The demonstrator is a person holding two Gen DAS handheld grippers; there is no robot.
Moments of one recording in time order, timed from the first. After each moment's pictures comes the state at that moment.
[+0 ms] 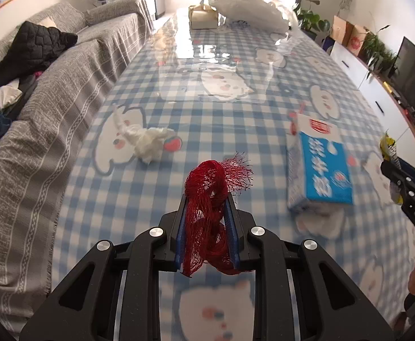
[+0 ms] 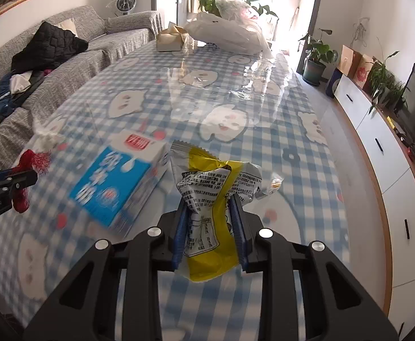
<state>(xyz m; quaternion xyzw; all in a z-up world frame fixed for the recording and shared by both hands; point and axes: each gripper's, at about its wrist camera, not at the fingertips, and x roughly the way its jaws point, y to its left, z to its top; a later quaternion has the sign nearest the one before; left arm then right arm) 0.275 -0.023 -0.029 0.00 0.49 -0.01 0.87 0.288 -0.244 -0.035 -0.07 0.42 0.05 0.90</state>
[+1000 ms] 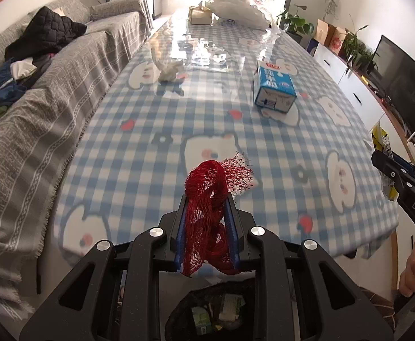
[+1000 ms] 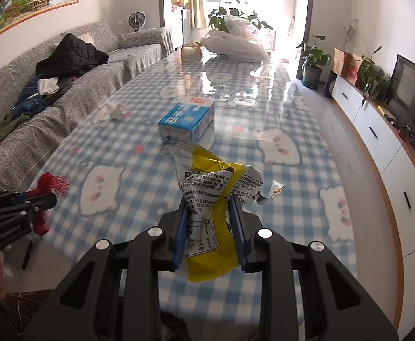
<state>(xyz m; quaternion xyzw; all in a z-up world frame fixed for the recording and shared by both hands) 0.086 -0.008 -0.022 -0.02 0.48 -0.03 0.88 0.098 -0.222 -0.009 -0.04 0.39 0.06 0.92</state>
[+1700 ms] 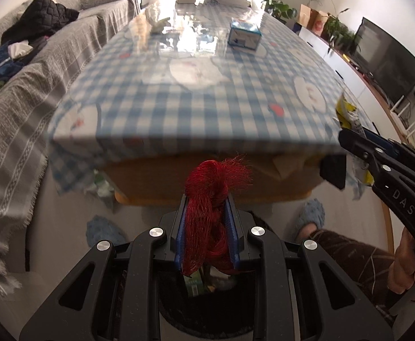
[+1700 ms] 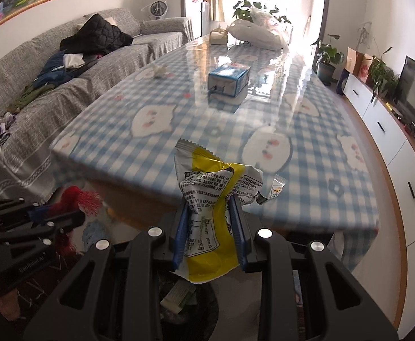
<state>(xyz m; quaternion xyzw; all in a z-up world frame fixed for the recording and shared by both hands) -0.045 -0.017 -0.064 -0.02 0.50 -0.07 0.86 -0.022 -0.181 -0.043 -0.06 0.40 0.10 0.91</state>
